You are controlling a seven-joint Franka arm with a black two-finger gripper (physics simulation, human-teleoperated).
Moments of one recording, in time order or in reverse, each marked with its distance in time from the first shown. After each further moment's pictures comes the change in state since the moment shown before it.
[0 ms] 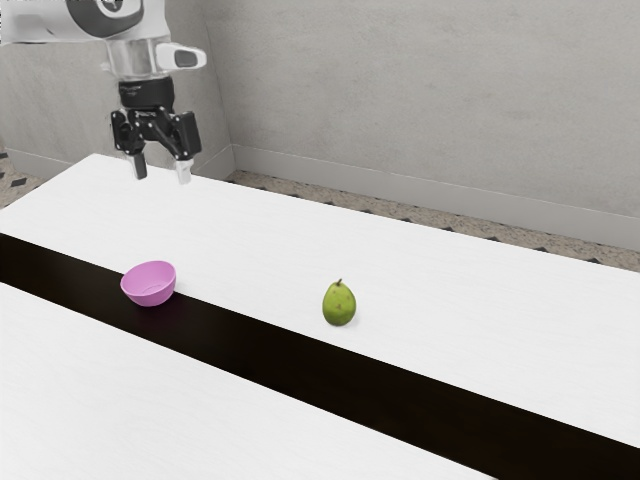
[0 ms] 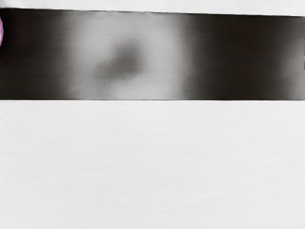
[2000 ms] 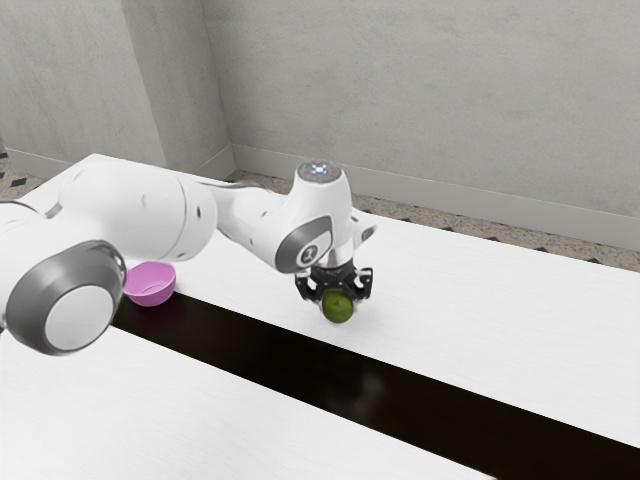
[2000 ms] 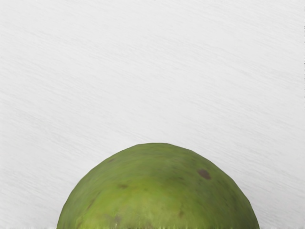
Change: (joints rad) arm -0.412 0.507 0.127 -0.201 0.120 1.035 -0.782
